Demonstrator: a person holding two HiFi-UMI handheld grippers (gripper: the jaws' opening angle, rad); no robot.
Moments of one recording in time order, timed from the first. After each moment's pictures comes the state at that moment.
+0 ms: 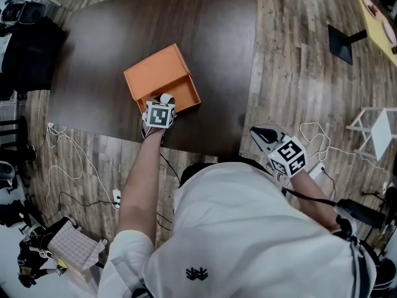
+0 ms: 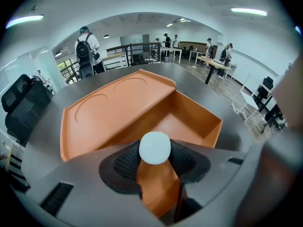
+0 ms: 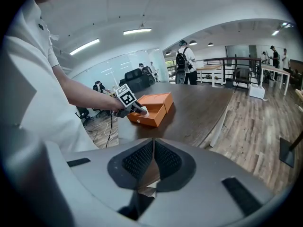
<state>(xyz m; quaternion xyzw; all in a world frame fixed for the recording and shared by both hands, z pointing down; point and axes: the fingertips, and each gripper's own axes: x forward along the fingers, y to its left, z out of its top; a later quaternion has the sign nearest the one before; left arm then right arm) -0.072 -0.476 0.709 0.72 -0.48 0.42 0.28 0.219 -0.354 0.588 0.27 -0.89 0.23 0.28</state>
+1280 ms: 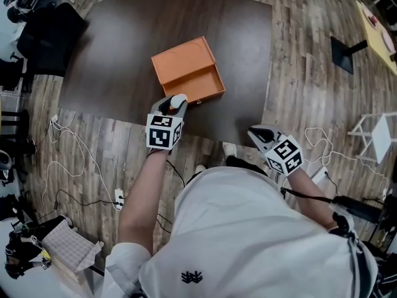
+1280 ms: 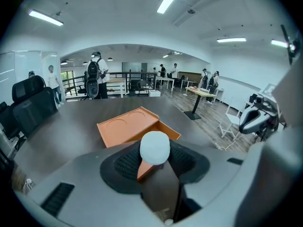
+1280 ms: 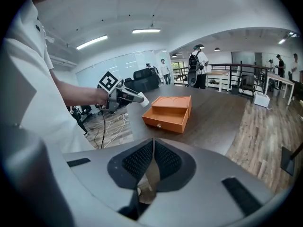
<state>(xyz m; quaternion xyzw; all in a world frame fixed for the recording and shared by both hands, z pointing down) -0.105 -0.375 0.569 0.80 -0.49 0.27 0.22 0.117 -0.279 0.568 0.26 -0.90 0.20 0.28</state>
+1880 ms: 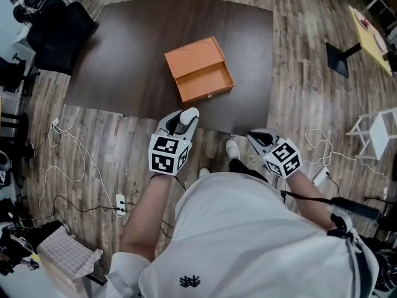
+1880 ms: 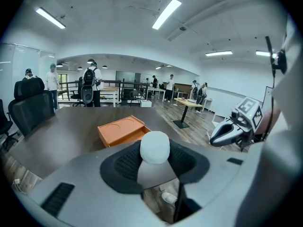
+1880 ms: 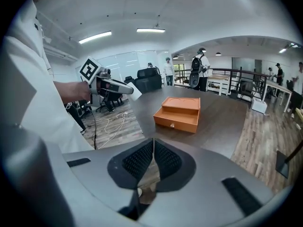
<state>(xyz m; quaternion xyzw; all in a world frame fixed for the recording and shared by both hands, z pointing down) -0.122 -0.258 0.496 0.84 -0.46 0.21 0.20 0.059 -0.206 0.552 0.27 -0.90 0.17 0.29</state>
